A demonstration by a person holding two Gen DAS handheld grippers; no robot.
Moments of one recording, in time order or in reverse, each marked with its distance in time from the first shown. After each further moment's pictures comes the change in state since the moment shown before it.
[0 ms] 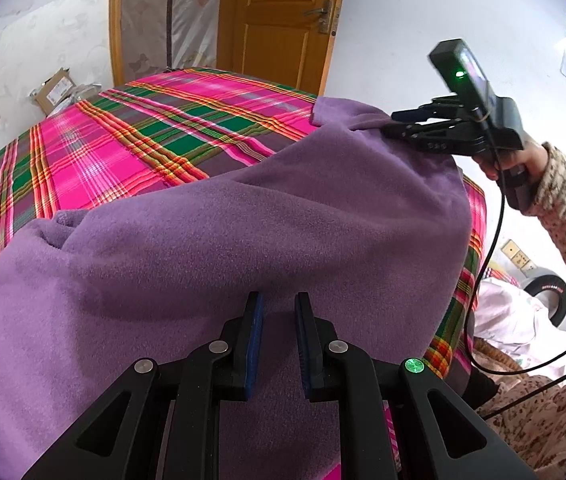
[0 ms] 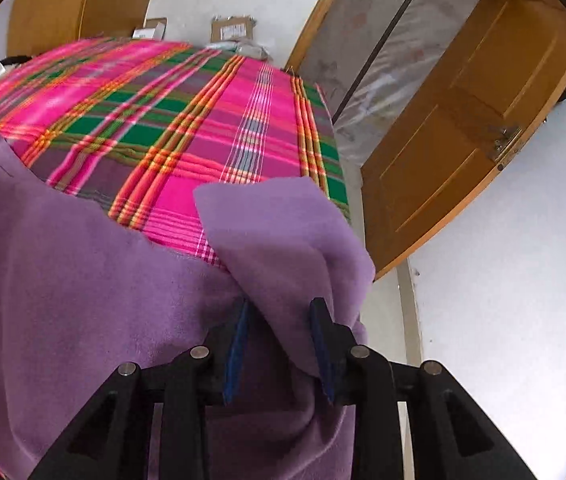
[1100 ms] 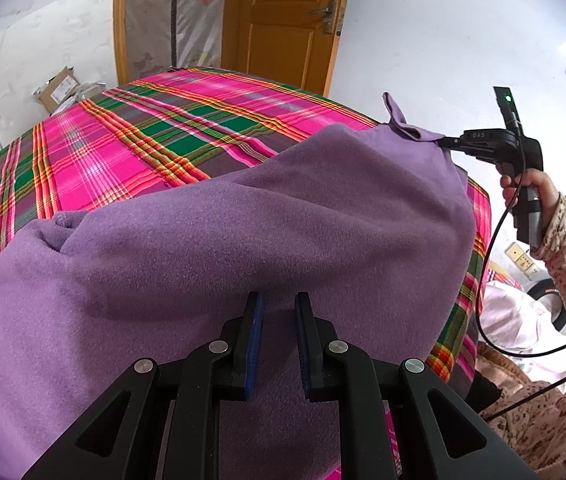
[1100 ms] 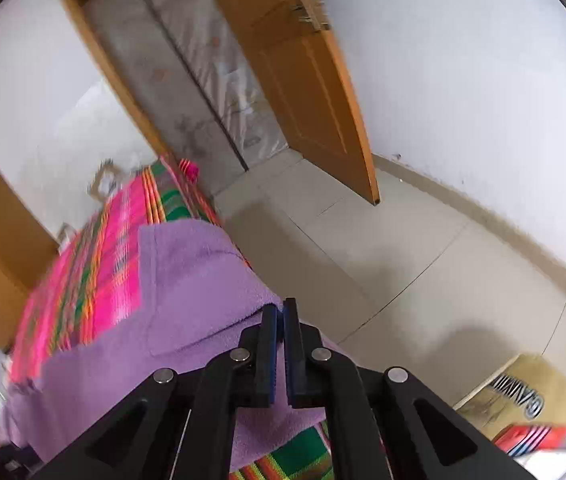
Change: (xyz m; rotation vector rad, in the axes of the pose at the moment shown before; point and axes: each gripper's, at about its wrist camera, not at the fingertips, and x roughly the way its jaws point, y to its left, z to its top) left arm 0.000 -0.005 -0.001 -0.008 -0.001 0.011; right arm -0.008 -0.143 -0.141 0.989 -0.142 0.189
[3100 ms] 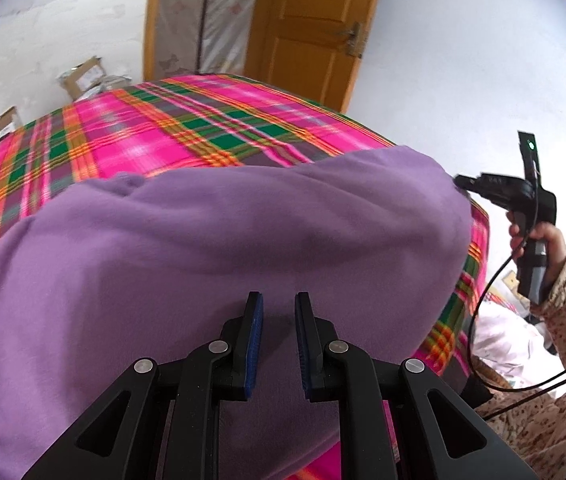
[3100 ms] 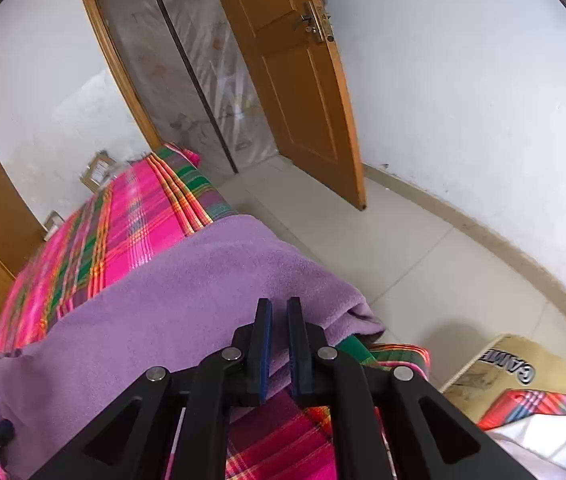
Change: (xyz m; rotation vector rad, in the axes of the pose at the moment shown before) left arm -0.039 0.027 -0.031 -0.108 -0.070 0.026; right arm -0.025 0.053 -0.052 -0.080 -0.027 -0.110
